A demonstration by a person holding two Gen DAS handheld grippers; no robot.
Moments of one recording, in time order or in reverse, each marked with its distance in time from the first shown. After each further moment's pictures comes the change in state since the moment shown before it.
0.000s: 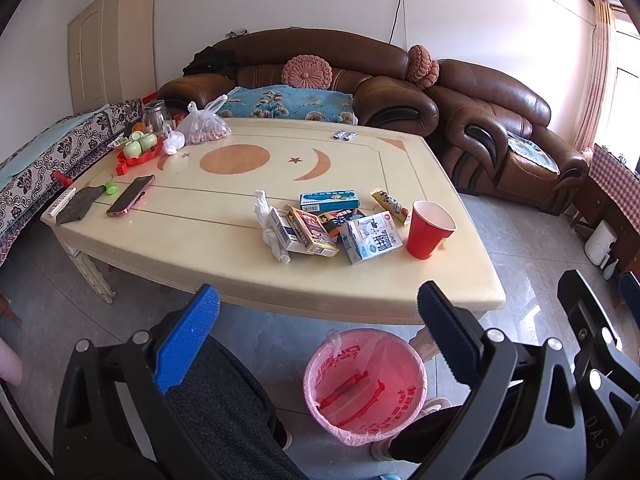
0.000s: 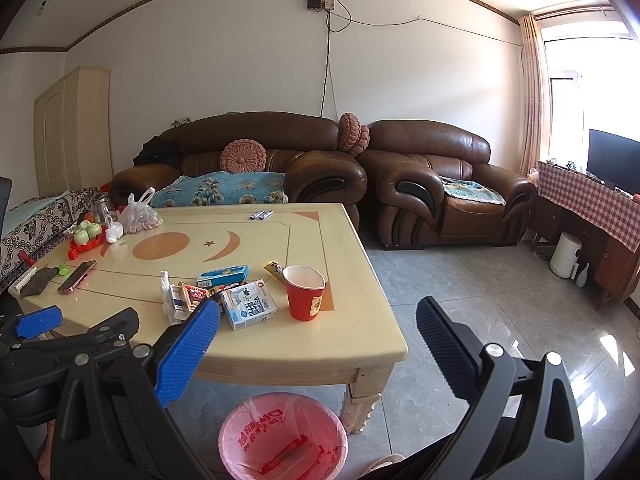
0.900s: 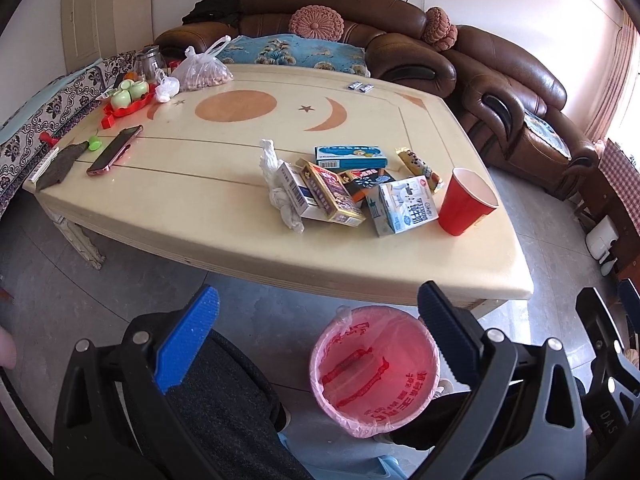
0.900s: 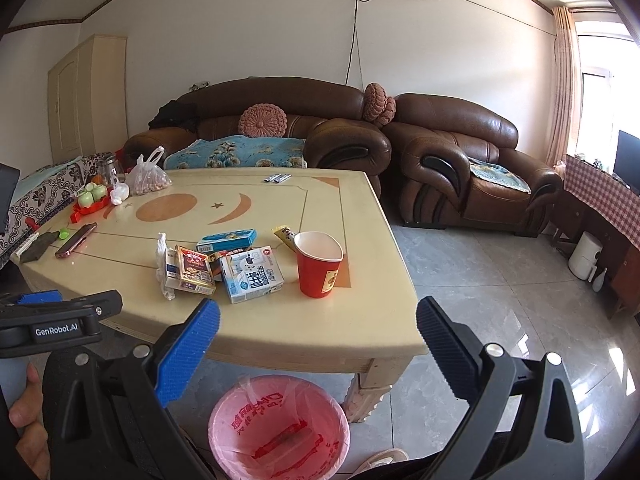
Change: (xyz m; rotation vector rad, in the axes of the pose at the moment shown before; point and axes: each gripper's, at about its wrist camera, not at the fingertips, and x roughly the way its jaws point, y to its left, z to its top) left arm 0.088 0.030 -0.001 -0.044 0.179 -0.006; right arm 0.087 0.005 -0.019 -0.074 0.126 0.081
